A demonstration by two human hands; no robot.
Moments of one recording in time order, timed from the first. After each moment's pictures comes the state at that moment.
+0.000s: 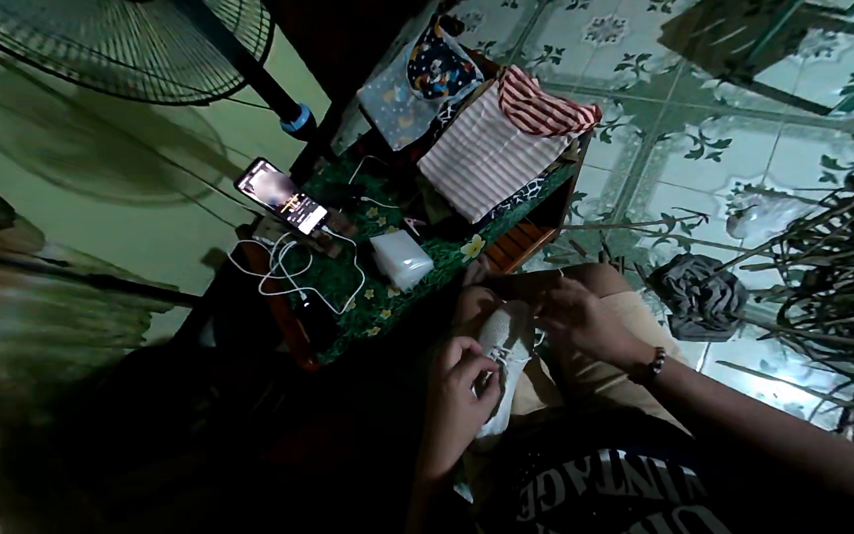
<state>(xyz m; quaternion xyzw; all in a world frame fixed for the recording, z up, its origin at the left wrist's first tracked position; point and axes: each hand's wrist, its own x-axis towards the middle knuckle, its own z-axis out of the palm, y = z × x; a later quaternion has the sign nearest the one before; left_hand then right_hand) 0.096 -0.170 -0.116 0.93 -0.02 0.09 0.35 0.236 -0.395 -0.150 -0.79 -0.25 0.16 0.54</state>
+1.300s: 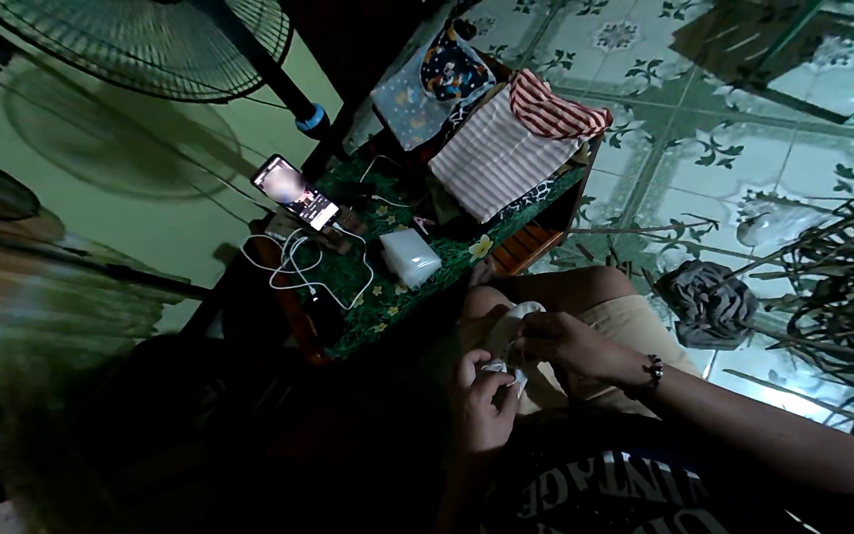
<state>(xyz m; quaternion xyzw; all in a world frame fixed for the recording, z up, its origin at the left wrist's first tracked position) 0.072 -0.205 -0.143 0.90 0.07 0.16 0.39 0.217 -0.368 -0.112 -0.66 -0.24 0.41 0.58</state>
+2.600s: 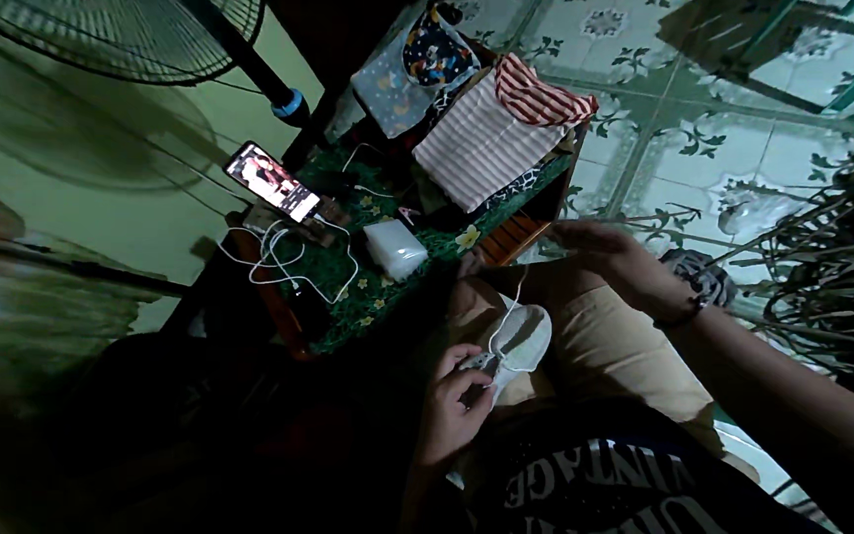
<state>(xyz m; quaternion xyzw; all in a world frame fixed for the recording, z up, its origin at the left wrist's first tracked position) 0.068 -0.173 -0.127 0.86 -0.05 0.10 0.50 0.282 -0.426 -0.109 -0.73 -0.14 0.21 0.64</state>
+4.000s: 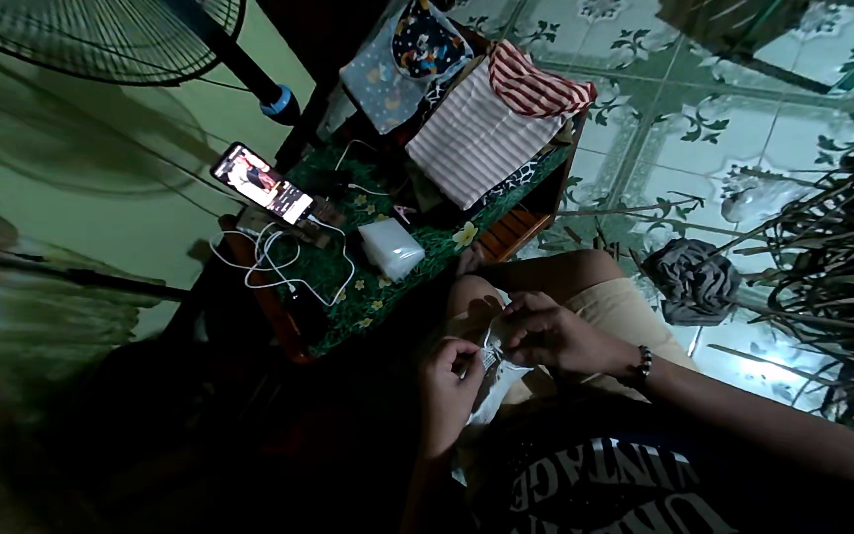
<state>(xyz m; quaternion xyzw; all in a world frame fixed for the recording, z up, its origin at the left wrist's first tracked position) 0.095 -0.176 -0.129 0.87 0.07 0.11 0.47 0.215 -0.386 -0.156 -0.70 -0.38 0.24 0.55</state>
